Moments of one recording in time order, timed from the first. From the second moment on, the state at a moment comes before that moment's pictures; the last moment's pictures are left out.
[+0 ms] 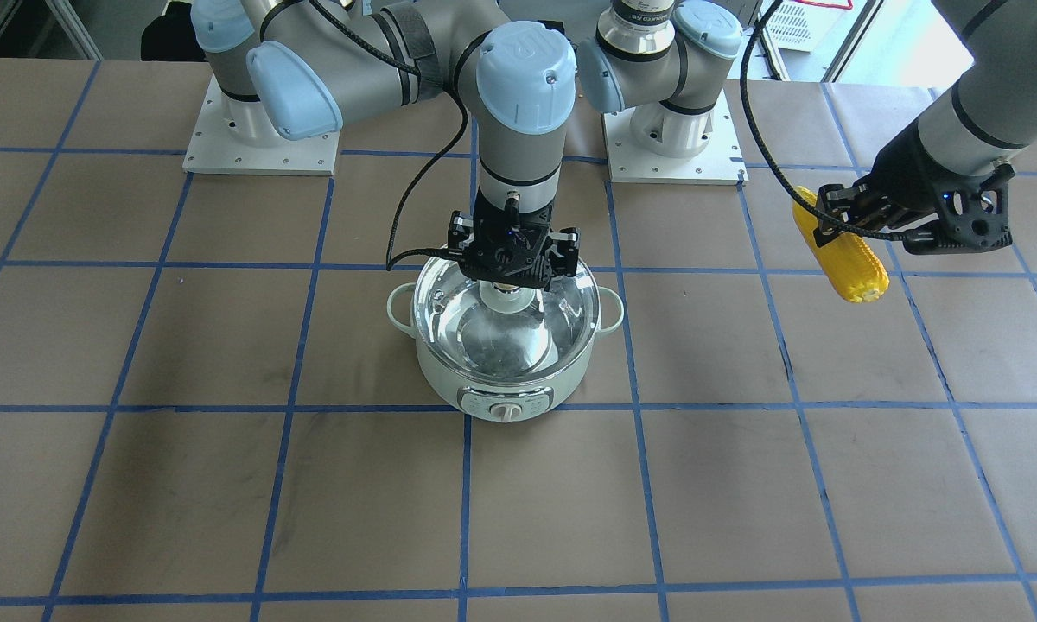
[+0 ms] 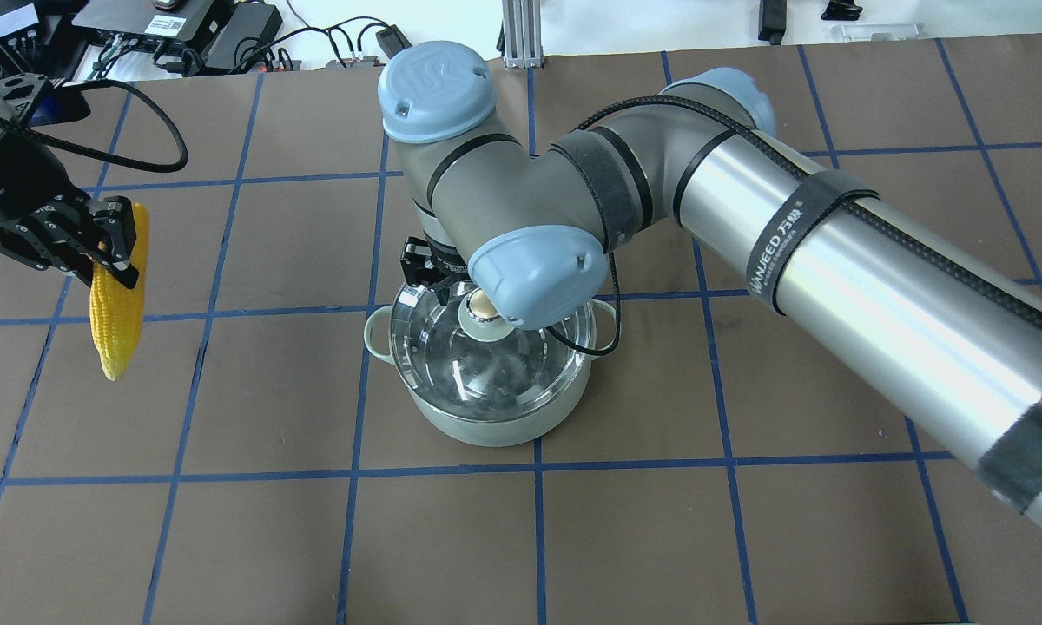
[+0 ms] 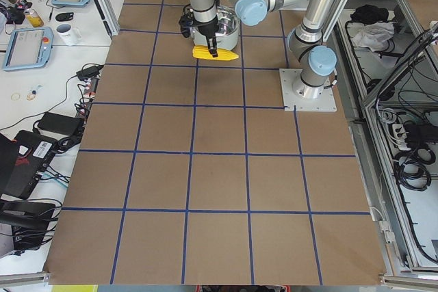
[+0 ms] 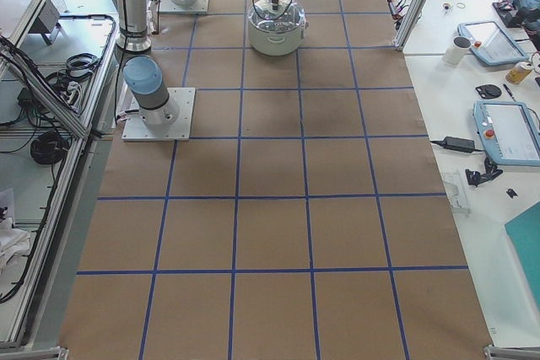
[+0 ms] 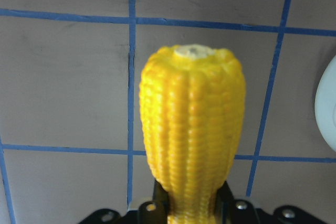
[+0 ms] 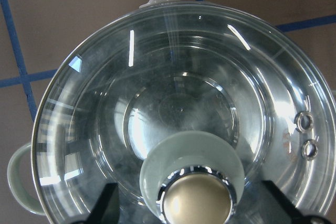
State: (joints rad) left arm -1.22 -1.57 -1.64 -1.67 1.60 0.27; right arm 2.08 -1.24 1.54 -1.86 -1.55 0.69
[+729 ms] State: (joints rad) left arm -1.26 -1.58 -1.64 -1.62 1.60 0.26; right arm 2.08 -1.24 1.54 -1.86 -1.55 0.69
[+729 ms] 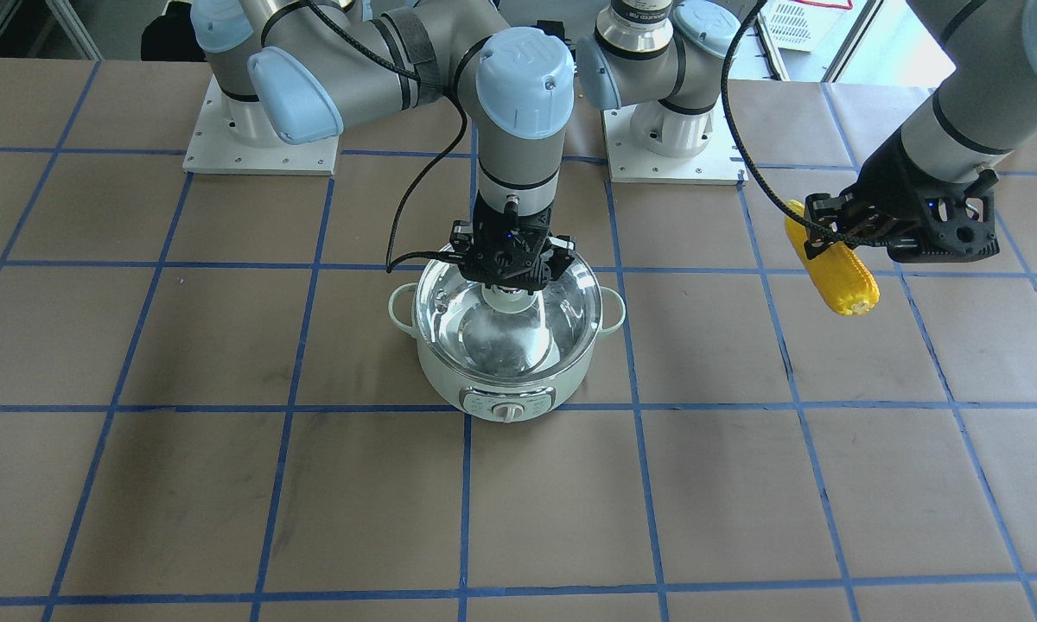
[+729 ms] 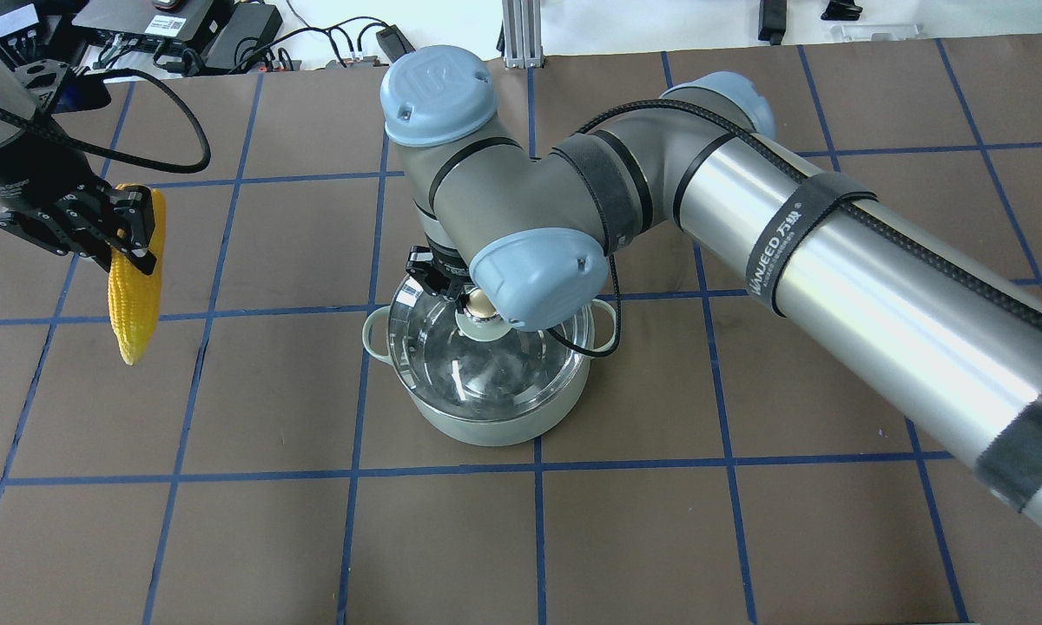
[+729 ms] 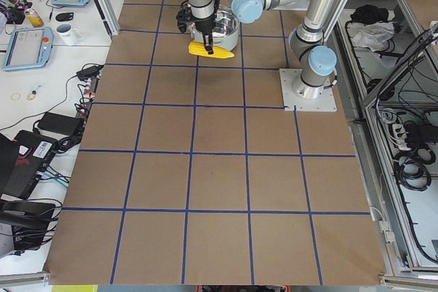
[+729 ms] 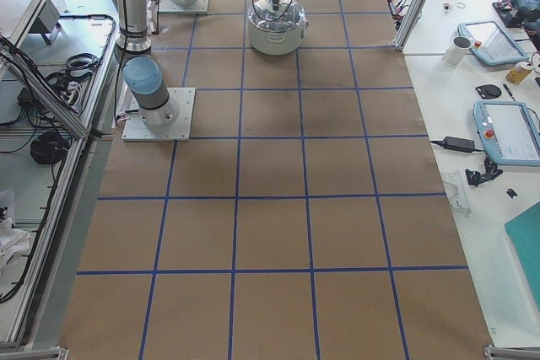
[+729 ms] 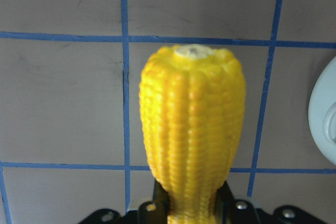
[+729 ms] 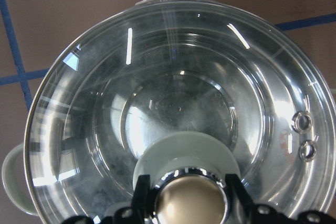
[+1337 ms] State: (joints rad) left arm -1.36 -1.54 -1.64 -1.62 1.57 0.17; right arm 2.04 -1.34 1.52 -1.83 -1.55 0.66
